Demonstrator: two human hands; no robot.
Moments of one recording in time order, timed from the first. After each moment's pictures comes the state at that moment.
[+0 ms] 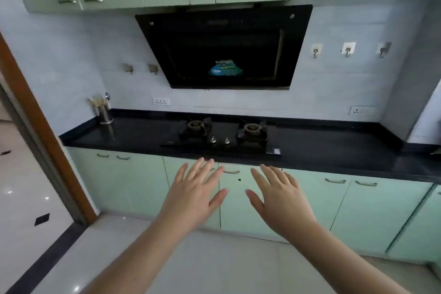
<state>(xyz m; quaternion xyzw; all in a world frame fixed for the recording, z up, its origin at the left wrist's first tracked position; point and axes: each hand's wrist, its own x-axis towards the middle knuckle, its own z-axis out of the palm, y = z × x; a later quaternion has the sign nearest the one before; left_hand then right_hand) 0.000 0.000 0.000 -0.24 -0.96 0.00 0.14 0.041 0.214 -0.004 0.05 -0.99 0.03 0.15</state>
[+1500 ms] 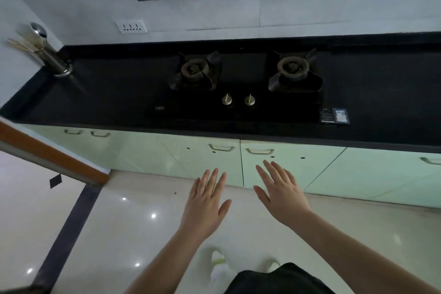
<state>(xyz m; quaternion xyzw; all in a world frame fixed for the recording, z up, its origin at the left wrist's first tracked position) -0.388 -0.025 -0.250 -0.22 -0.97 0.01 -0.10 -0.375 0.209 -0.245 0.06 -0.99 0.13 -0.08</state>
